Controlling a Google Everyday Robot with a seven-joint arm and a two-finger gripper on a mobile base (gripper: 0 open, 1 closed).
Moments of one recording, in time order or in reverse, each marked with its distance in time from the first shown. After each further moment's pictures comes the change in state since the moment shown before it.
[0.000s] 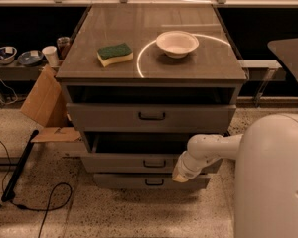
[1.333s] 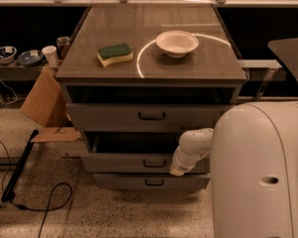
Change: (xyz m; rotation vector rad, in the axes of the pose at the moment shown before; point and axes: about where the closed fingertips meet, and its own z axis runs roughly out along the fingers) arm -0.013 -0.027 0.002 0.060 0.065 0.037
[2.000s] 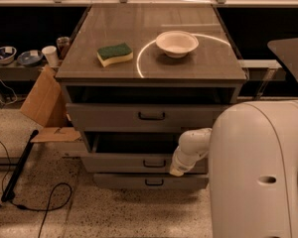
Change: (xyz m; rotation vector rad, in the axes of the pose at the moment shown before) arm -0.001 -0.001 0.000 0.008 0.001 0.020
